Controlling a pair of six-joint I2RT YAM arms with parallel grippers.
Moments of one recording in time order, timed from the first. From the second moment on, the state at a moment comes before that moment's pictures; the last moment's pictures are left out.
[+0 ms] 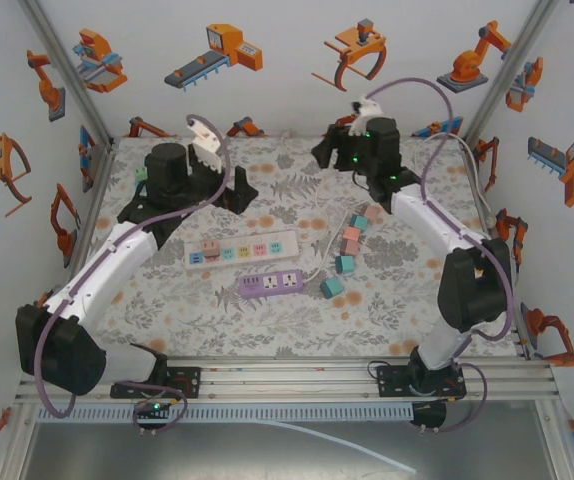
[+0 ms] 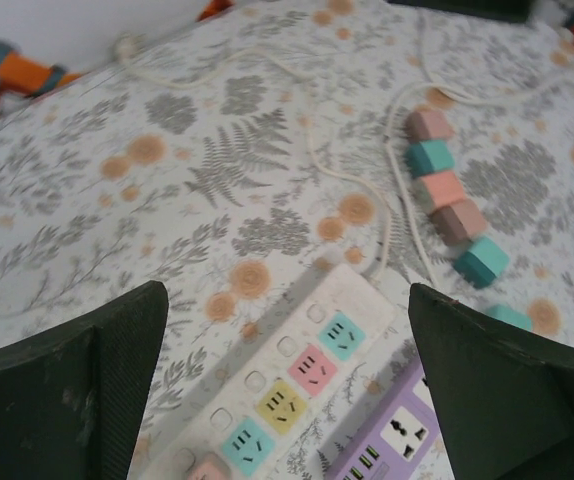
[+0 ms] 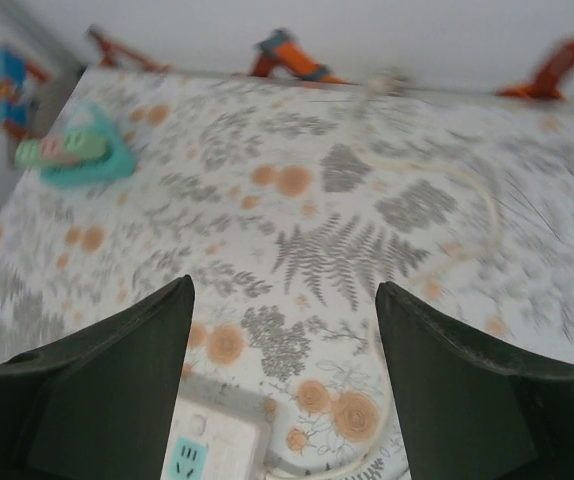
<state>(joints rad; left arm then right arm) -0.40 1.32 1.15 -0.15 0.30 -0.02 0.39 1.70 1.40 0.05 -0.22 0.25</state>
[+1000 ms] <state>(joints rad) -0.03 1.31 0.95 -0.62 0.00 -0.68 0.86 2.29 2.00 -0.43 -0.65 -0.54</state>
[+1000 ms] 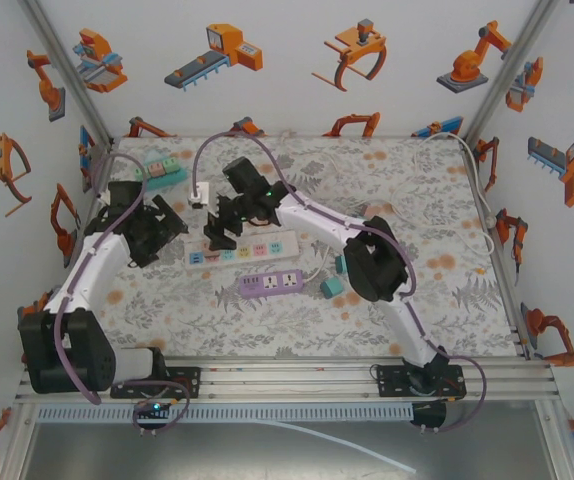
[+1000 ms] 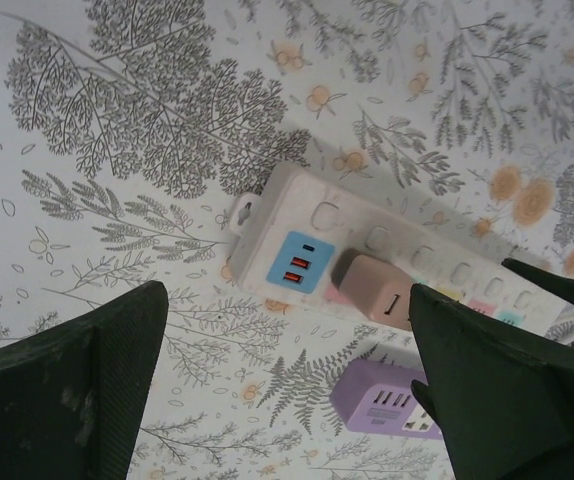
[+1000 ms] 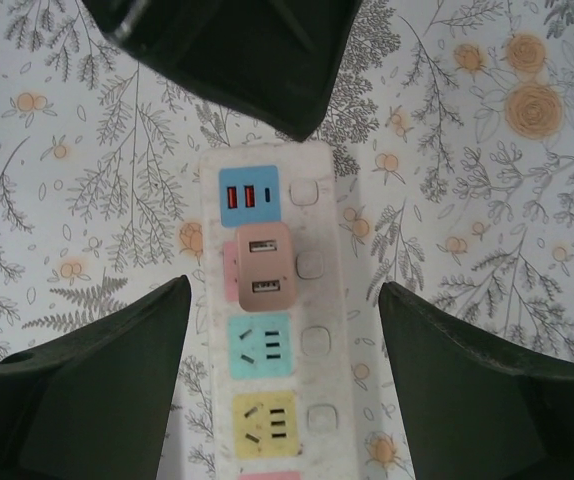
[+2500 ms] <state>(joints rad) -0.02 1.55 0.89 -0.57 0.17 -0.68 0.89 2.41 2.05 -0.39 -0.67 -0.50</state>
